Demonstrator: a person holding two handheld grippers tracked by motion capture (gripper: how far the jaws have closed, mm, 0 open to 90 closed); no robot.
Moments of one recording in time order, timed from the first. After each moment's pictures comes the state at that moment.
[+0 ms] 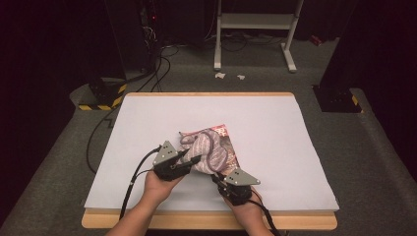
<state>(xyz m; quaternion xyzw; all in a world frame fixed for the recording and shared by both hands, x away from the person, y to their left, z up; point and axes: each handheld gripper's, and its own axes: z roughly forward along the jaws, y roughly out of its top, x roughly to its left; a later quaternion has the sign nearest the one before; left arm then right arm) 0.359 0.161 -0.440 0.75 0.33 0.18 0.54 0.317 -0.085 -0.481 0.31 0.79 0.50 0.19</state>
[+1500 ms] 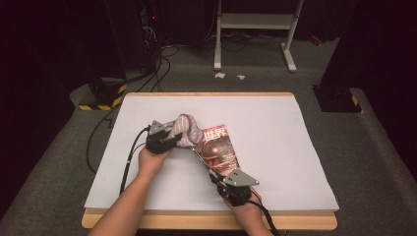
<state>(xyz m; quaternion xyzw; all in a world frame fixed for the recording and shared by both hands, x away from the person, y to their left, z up) 0.452 0.209 -0.479 0.73 0.45 0.22 0.47 0.316 -0.083 -0.483 0.30 0.79 0.50 0.19</state>
